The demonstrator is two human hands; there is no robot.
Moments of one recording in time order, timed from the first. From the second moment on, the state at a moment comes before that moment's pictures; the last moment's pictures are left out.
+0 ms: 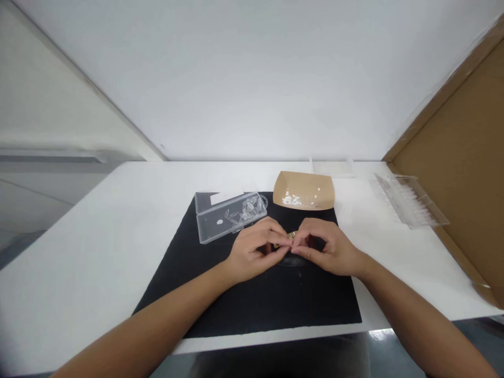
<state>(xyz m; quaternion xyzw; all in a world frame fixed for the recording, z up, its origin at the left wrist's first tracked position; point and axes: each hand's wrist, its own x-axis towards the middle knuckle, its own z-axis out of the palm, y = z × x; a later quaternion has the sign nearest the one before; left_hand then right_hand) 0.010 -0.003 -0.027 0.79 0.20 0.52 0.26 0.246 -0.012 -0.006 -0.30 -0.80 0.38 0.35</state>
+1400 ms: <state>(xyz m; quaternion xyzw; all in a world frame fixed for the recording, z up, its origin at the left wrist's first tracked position) 0.008 -0.002 -0.030 0.82 0.29 0.45 0.21 0.248 -0.010 -0.008 -0.37 -0.80 0.28 0.37</state>
